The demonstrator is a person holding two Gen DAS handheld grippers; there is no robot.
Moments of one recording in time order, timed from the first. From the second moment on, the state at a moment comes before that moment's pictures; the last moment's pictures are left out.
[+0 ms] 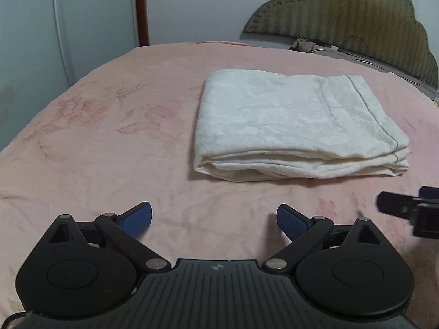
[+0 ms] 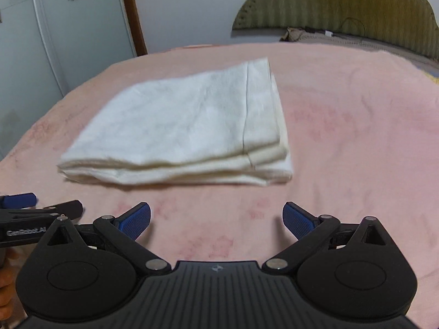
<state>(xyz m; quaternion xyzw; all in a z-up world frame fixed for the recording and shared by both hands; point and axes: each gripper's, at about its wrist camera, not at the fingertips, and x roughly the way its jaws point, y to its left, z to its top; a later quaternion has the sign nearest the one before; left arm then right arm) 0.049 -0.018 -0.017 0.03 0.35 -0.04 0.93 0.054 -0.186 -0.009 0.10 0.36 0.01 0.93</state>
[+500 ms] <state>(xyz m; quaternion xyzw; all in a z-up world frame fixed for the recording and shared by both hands) 0.048 -0.033 -0.029 0.05 0.34 -0.03 0.94 0.054 -0.187 -0.029 0.05 0.34 -0.01 0.94</state>
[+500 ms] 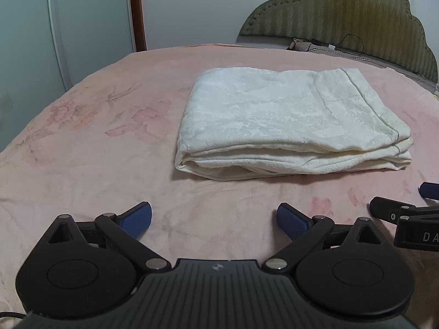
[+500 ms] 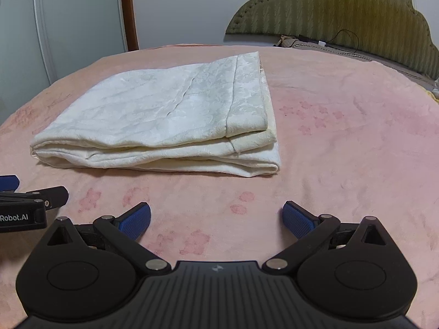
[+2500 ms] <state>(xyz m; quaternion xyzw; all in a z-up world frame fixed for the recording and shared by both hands) 0.044 -0.025 -0.035 0.03 0.33 0.00 0.94 0.052 -0.182 -0.031 0.03 0.33 0.00 0.94</state>
